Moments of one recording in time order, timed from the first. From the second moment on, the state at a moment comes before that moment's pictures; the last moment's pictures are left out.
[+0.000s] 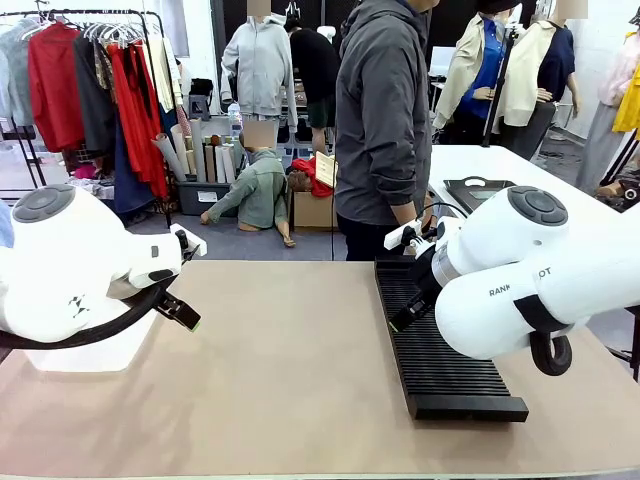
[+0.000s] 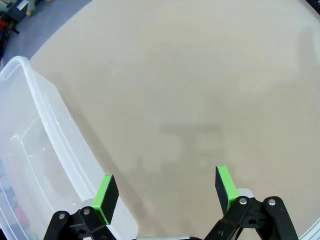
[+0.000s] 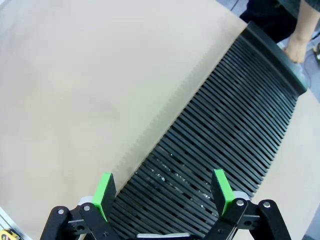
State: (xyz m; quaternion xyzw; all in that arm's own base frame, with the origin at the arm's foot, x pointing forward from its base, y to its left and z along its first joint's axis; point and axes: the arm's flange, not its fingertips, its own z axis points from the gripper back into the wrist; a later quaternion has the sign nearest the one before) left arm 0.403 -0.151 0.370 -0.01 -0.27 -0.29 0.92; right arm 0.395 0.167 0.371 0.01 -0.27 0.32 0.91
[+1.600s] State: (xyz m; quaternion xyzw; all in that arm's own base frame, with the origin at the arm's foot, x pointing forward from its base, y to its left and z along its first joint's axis) left arm 0.422 -0.052 0.498 -0.37 -0.17 -0.15 0.90; right arm 0.395 0.070 0.519 0.37 -0.15 0.13 0.91
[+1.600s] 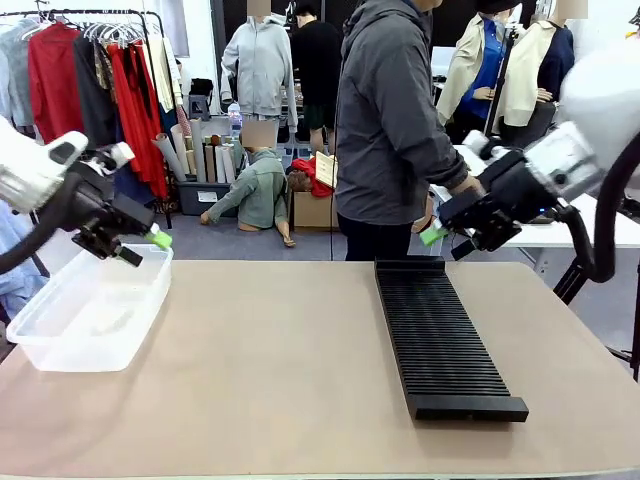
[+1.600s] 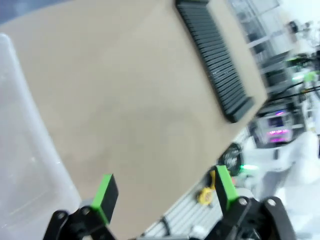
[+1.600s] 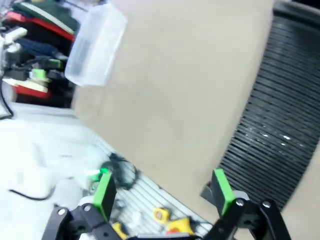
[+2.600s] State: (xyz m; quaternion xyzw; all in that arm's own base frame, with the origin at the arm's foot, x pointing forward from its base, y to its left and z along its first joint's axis) left arm 0.431 0.086 0.456 -0.56 -0.21 0.05 0.80; right arm 0.365 -0.086 0.429 0.65 -0.16 -0.02 0.74
